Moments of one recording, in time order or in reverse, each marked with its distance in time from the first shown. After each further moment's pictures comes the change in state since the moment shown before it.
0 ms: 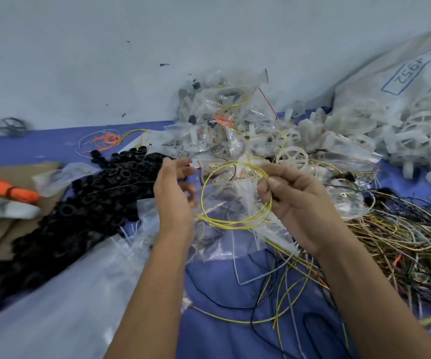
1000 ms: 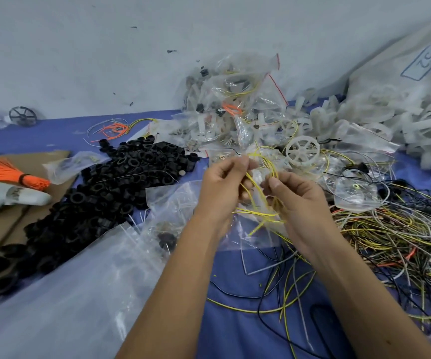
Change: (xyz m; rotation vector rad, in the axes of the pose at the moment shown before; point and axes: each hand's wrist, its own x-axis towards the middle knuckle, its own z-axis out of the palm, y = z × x) left_hand -0.023 -0.020 0.027 0.189 -0.413 -0.098; right_hand -0.001 0.044 -0.005 -0.158 0.263 -0.006
